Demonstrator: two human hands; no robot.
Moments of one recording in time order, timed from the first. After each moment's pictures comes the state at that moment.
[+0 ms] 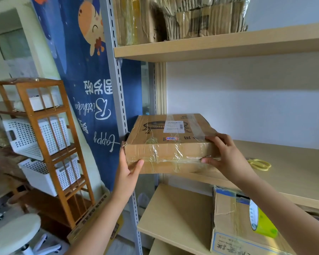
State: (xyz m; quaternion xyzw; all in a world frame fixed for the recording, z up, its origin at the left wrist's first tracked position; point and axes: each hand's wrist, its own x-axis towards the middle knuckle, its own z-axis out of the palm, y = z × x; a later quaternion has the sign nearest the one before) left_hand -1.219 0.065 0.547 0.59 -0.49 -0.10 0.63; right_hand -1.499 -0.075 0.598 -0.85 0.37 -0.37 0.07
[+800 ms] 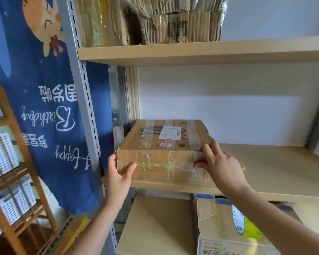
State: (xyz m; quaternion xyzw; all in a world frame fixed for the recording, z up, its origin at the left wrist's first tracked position) left_hand -1.214 -0.012 0.547 0.59 -0.48 -0.10 0.65; right_hand -1.506 -0.068 0.602 -0.79 0.48 -0.26 -0.29
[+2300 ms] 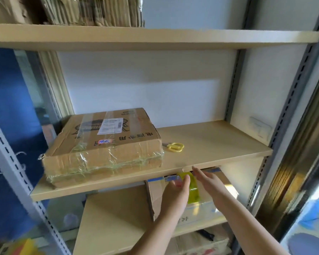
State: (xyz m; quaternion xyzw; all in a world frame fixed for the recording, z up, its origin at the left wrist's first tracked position) left_hand -1.474 0.018 0.535 0.60 -0.58 -0.45 0.33; right_hand -1.608 0.008 0.540 -0.42 0.67 -0.43 0.43
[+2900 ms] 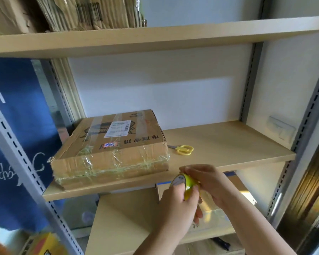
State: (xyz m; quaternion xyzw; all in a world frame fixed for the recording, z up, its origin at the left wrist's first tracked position) left_hand -1.460 0.054 0.575 0.53 -0.64 -0.42 0.38; right_hand -1.586 0.004 0.585 -0.47 0.51 -0.48 0.54
